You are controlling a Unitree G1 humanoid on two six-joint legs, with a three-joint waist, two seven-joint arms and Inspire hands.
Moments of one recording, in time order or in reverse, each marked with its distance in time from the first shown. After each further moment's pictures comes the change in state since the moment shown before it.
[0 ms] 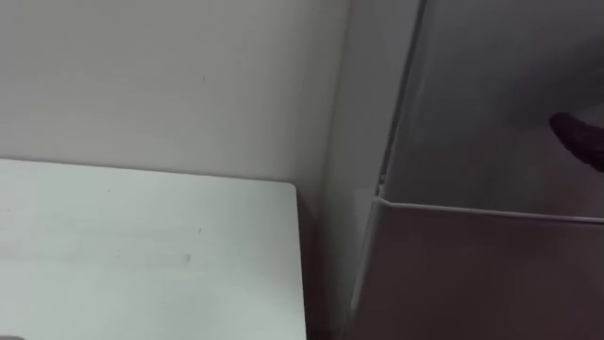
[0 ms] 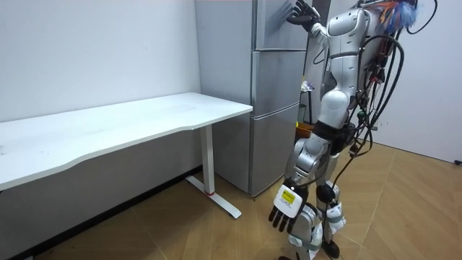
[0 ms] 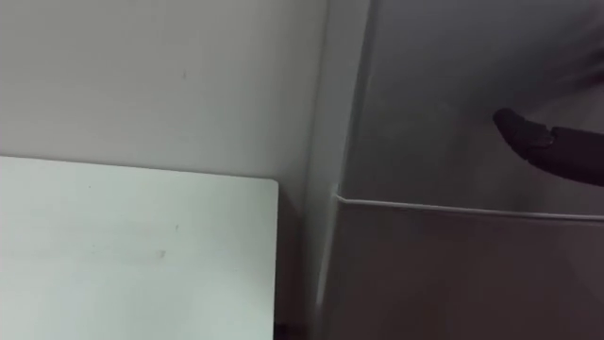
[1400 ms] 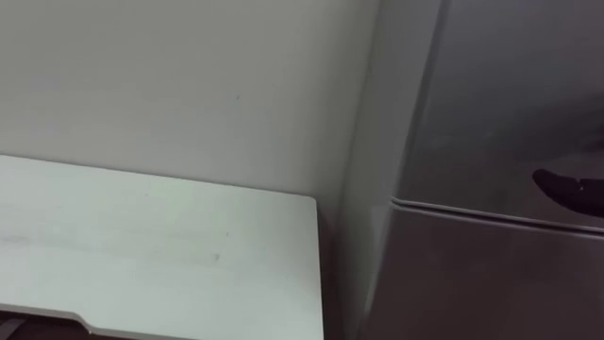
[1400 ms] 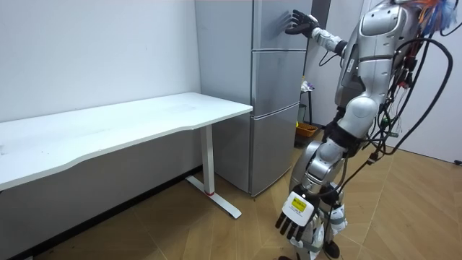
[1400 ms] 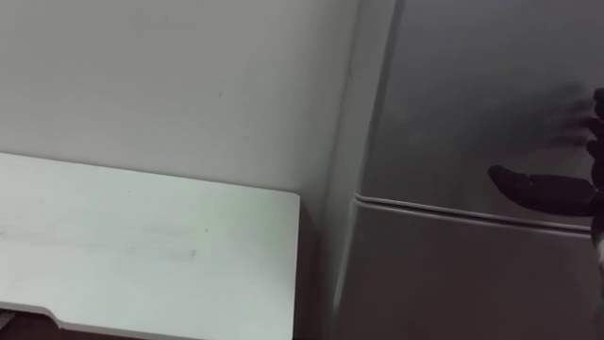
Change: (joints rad) left arm -0.014 0.017 -0.037 -0.094 0.001 0.099 -0.016; right arm -0.123 0.000 0.018 0.341 -0.131 0.067 0.047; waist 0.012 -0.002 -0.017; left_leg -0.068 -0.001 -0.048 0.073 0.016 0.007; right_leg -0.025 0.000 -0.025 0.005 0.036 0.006
